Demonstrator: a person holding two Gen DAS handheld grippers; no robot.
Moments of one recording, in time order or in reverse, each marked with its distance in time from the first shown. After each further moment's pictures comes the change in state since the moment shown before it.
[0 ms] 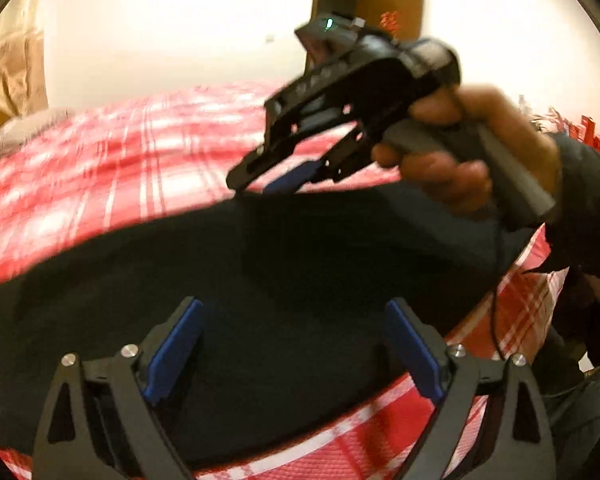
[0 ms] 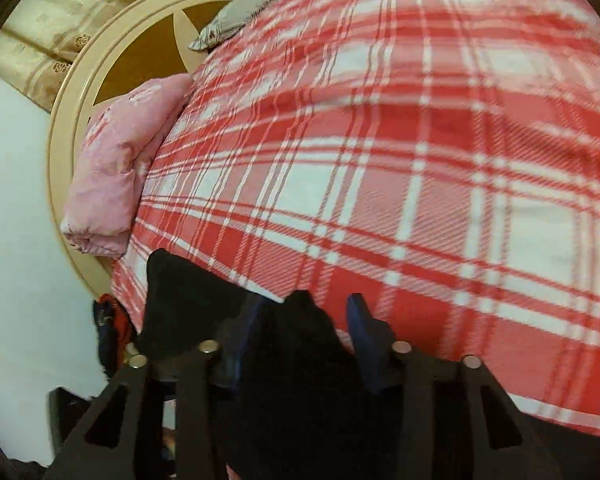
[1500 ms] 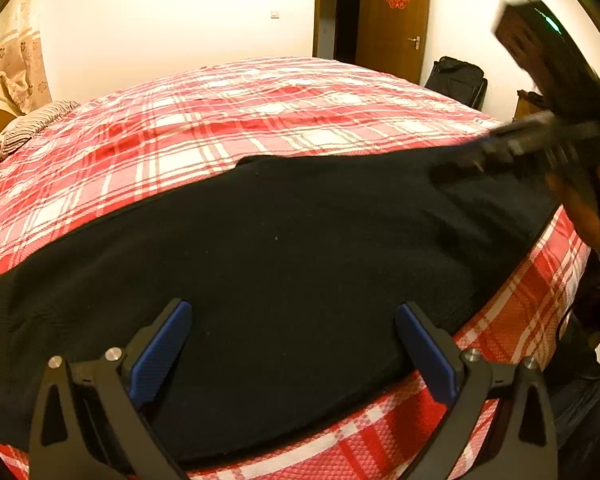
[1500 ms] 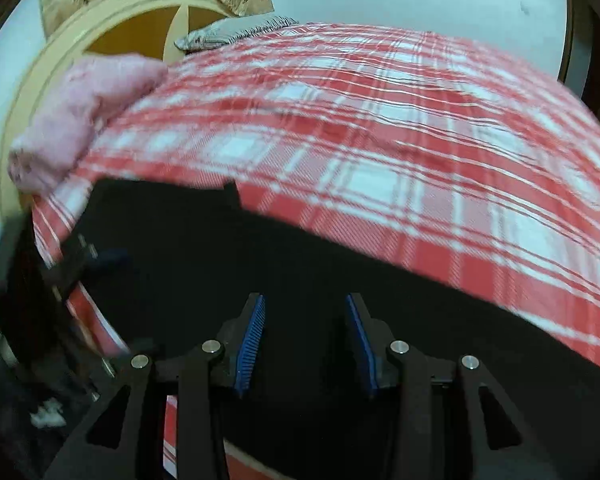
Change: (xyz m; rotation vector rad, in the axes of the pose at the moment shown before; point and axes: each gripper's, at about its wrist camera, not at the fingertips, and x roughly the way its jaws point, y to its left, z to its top) left arm 0.016 -0.010 -0.001 0.044 0.079 0.077; right arm -0.092 -0.002 -0.129 -0.278 -0.189 -0.497
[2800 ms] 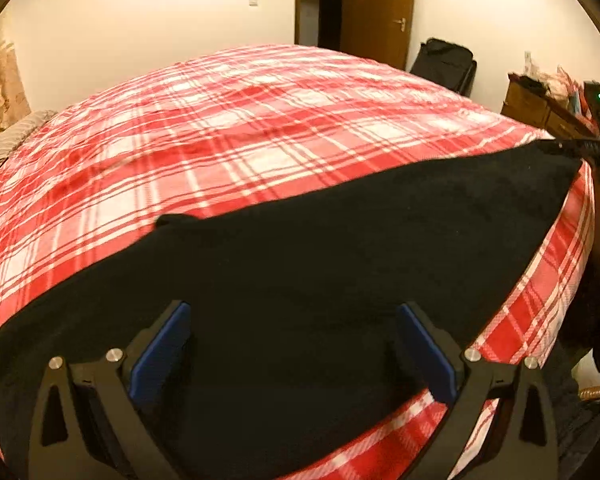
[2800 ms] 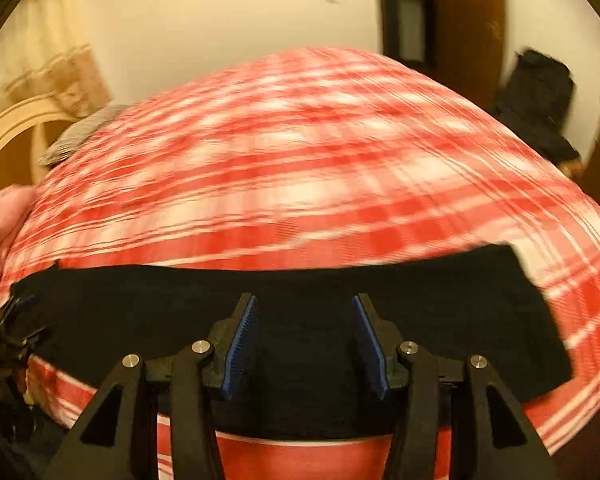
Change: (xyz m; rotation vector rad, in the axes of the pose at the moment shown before) left arm 0.020 -0.053 0.048 0.055 0.075 -0.029; right arm -0.154 -0.259 -0.130 0.514 -0.132 -0.326
